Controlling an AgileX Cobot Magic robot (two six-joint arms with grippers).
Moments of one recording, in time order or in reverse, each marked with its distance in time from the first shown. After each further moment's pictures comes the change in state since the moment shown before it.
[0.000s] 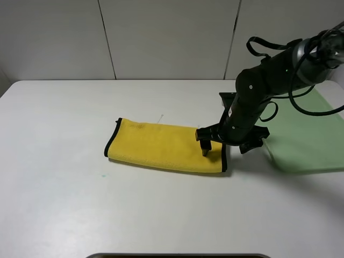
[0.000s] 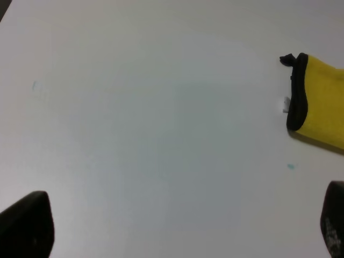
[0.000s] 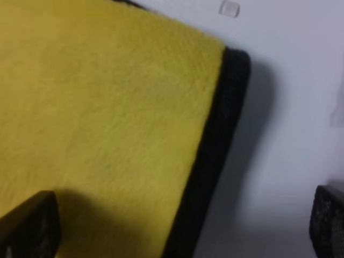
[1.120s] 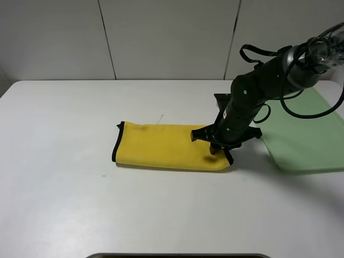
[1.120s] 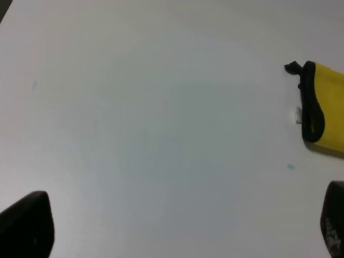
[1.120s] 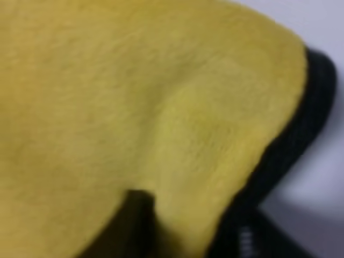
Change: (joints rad) left arm 0.000 0.000 0.000 0.000 0.000 0.000; right arm 0.003 0.051 -0.012 0.001 -0.073 -0.012
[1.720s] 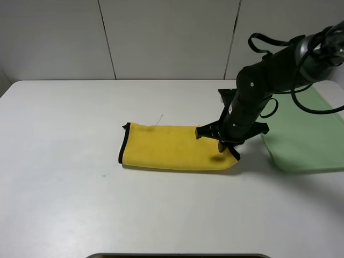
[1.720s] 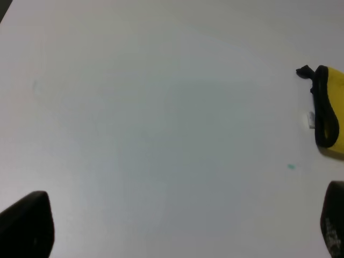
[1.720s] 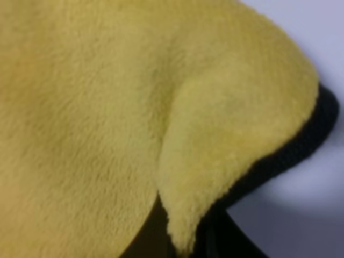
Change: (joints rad) left arm 0.000 0.000 0.000 0.001 0.000 -0.001; right arm -0.002 -0.090 0.006 -0.019 0.079 -0.016
